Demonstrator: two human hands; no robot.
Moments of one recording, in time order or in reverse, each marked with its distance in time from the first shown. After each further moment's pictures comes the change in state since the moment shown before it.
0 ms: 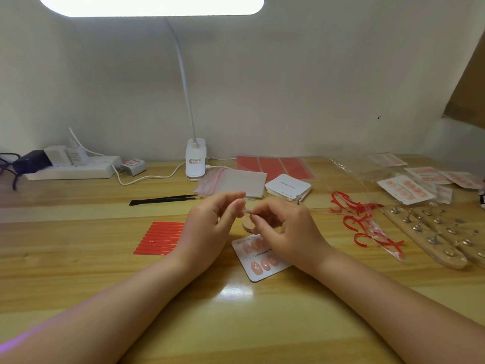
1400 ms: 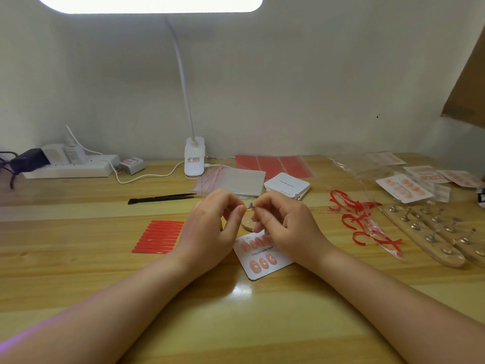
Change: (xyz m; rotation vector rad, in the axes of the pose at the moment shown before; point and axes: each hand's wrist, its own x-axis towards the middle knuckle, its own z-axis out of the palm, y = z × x) left_hand -0.002 0.008 -0.001 0.281 -0.012 0.195; right_hand 0.002 -0.002 -0.003 0.126 -0.038 0.158
